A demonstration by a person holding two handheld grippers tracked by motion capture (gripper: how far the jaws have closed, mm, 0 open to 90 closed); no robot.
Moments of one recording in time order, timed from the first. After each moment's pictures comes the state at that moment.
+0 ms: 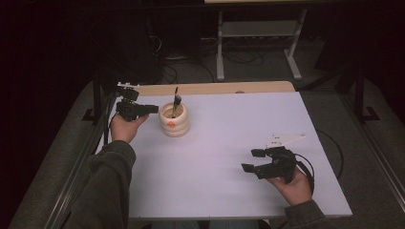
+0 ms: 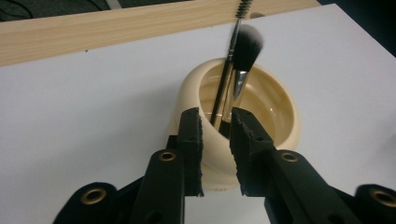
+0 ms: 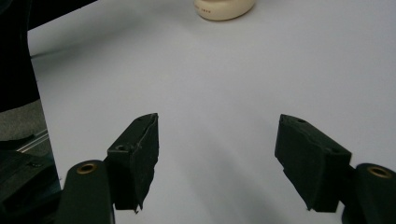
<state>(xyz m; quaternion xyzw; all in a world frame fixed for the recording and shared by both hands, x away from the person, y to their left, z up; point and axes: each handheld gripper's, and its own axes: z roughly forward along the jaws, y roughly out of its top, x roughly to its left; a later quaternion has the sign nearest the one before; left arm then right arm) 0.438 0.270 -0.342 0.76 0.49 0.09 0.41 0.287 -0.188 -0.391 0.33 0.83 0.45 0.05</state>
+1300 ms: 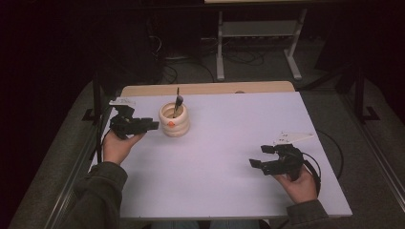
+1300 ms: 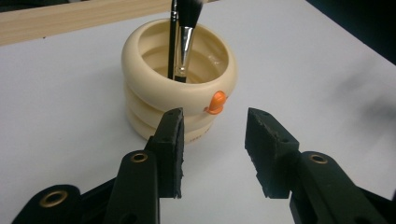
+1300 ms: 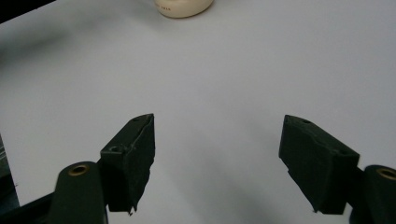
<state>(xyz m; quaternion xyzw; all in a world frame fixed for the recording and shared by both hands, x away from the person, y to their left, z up) 0.380 0.272 -0.346 0.78 0.43 0.08 0.45 0.291 -0.206 -0.394 0.37 0.81 0.44 0.09</state>
